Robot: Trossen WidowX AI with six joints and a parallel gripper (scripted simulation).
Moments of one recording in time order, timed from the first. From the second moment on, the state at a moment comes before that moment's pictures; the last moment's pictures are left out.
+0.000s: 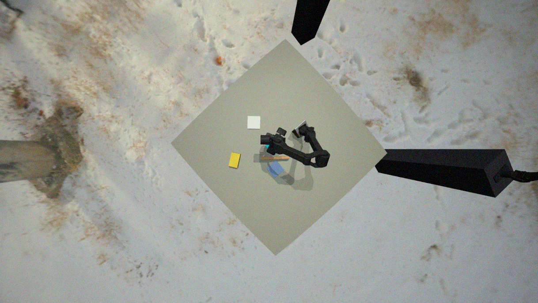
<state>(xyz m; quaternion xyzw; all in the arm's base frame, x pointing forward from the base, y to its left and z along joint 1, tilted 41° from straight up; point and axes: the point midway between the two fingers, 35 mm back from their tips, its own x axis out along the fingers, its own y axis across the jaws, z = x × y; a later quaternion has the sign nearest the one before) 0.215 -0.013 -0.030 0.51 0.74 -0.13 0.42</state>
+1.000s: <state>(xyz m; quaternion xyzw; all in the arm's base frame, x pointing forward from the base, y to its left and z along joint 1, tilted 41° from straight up) 0.216 -0.037 -0.001 0.51 0.74 -0.13 0.42</state>
